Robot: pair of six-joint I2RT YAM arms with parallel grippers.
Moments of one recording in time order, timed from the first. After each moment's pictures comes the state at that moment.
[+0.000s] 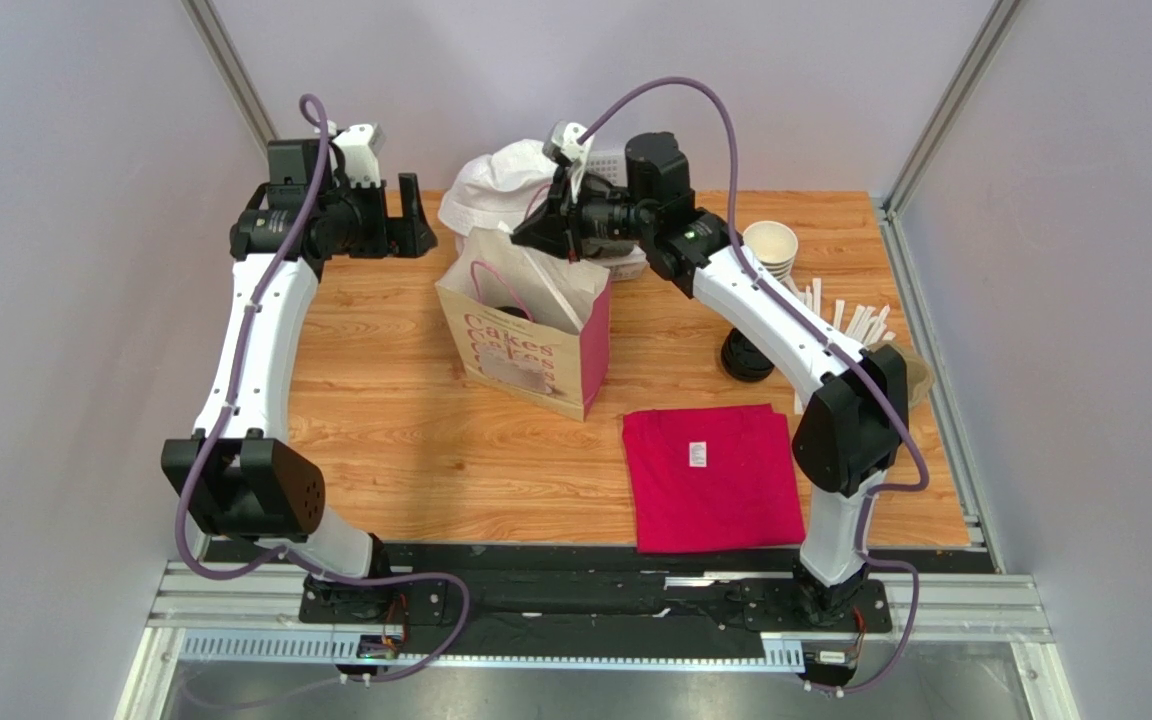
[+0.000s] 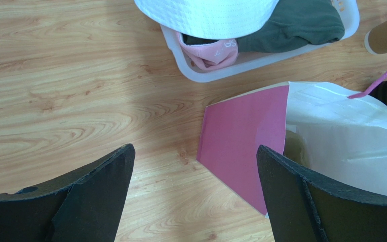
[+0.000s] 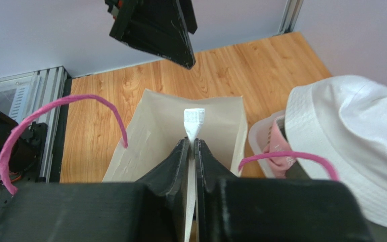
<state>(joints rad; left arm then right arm) 0.02 1.54 1.69 -0.80 0.33 -0.03 0.59 1.88 1.84 -0.09 -0.77 -0.05</state>
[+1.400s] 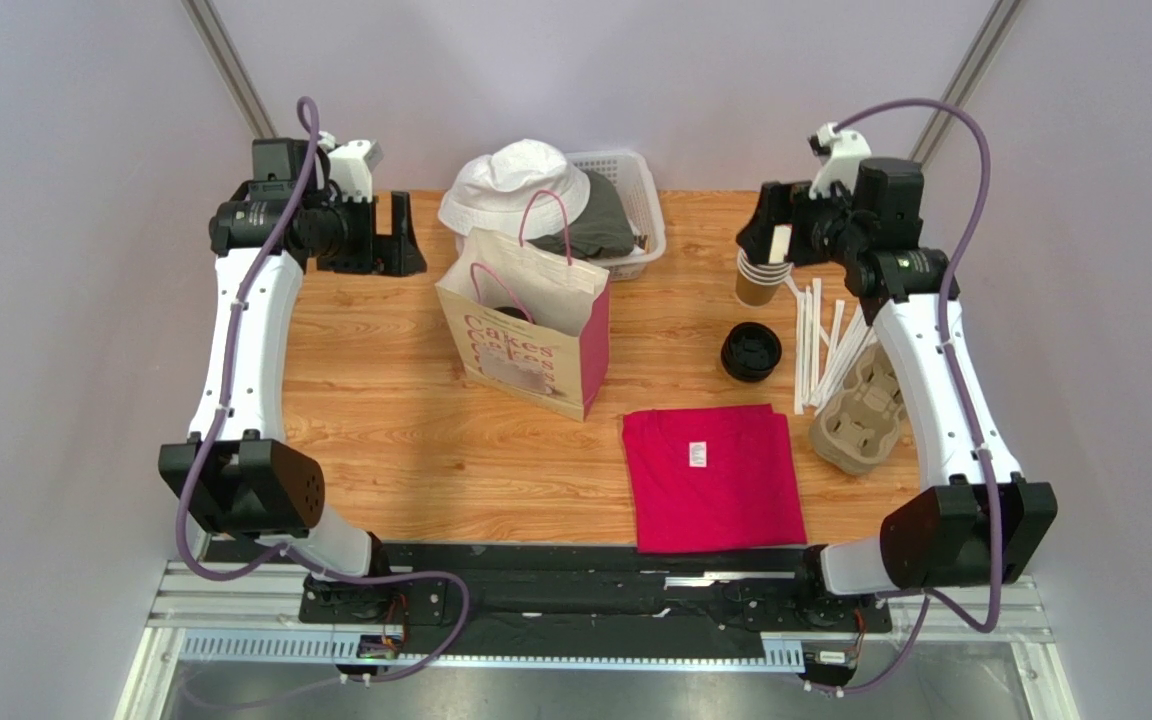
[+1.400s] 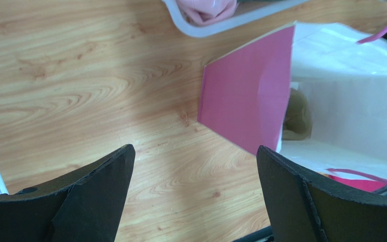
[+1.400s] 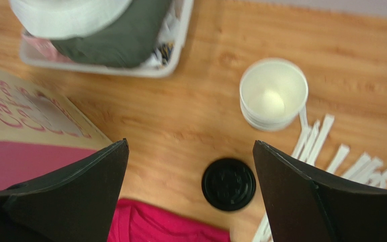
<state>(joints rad) 0.06 1.55 1.79 -1.04 0.40 0.08 0.07 1.42 1.53 -0.50 -0.32 0.05</state>
